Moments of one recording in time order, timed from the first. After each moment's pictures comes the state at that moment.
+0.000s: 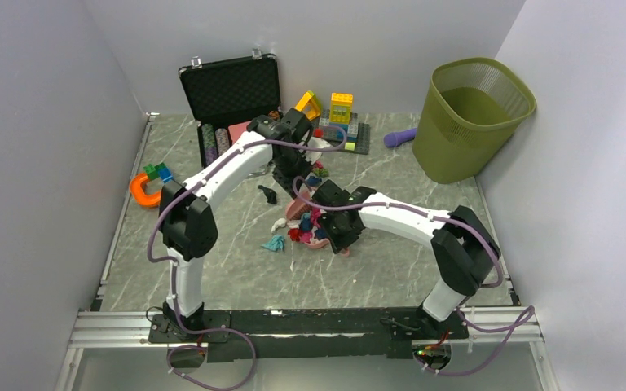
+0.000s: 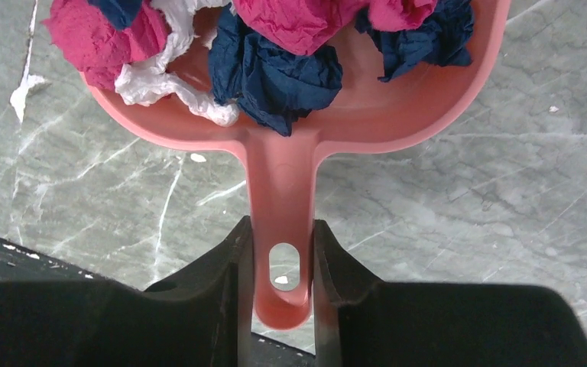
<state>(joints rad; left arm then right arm) -0.62 2.00 1.93 -1.19 0.21 0.19 0.81 1.66 1.10 -0.75 0.03 0.25</state>
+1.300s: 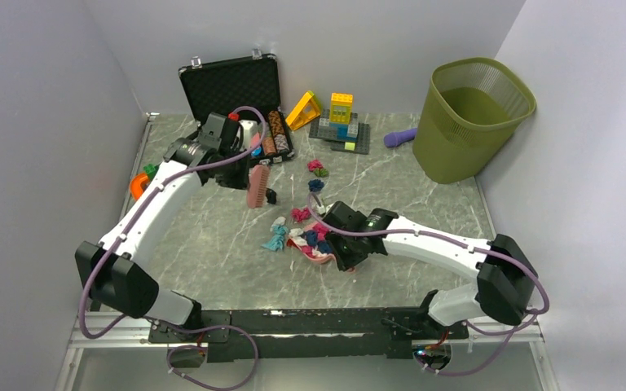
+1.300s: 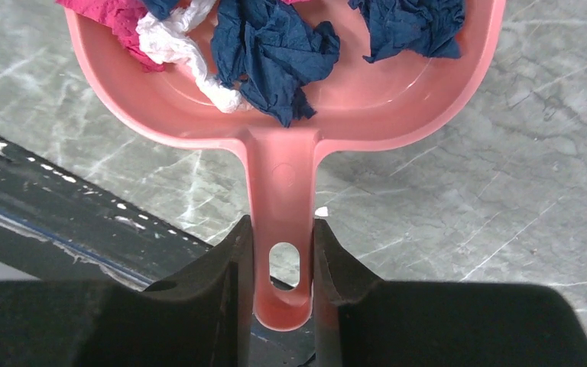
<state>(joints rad) -0.39 1.46 1.47 -0.97 0.06 -0.19 0.94 1.35 0.92 -0.76 0.05 0.39</state>
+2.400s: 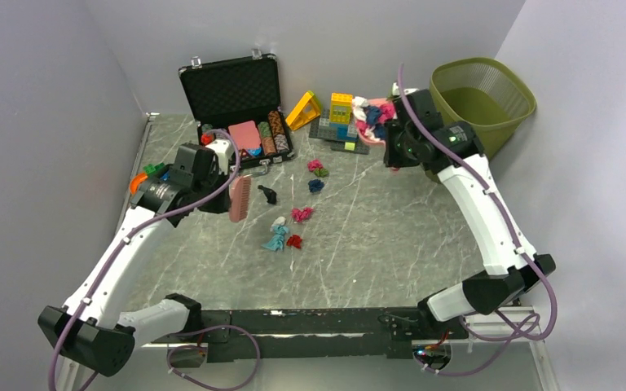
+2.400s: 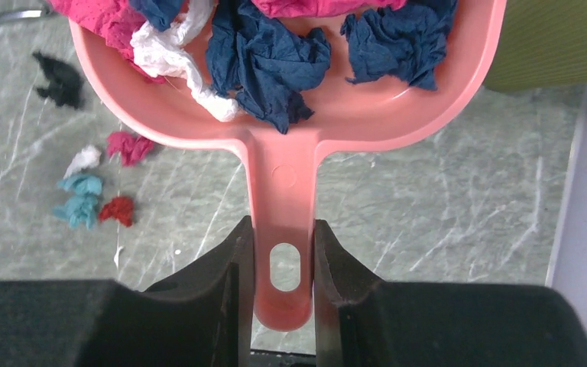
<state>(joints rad) -0.38 1.11 1.21 -0.95 -0.02 -0.21 0.46 1.45 1.78 -1.19 0.23 0.28</state>
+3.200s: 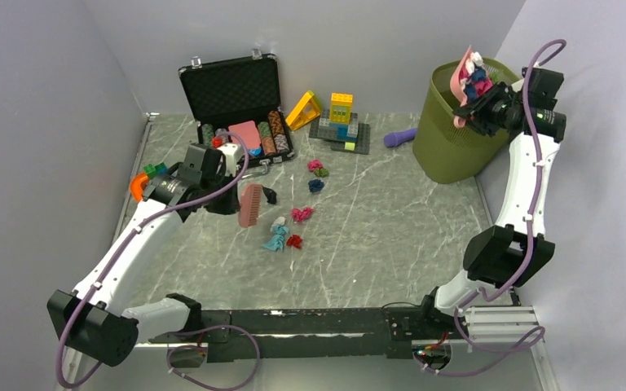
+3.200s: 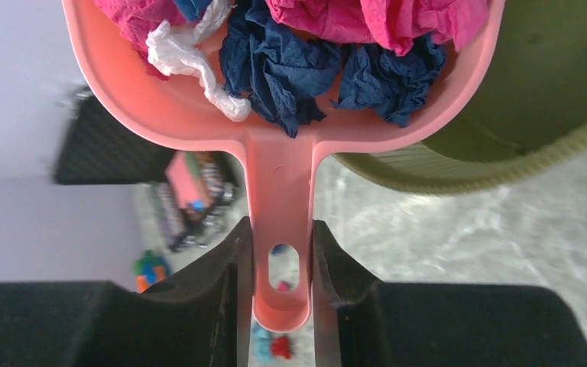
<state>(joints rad) -0.38 1.16 1.17 -0.91 0.08 -0.20 -0.35 1.61 1.89 -0.92 -0.41 0.51</state>
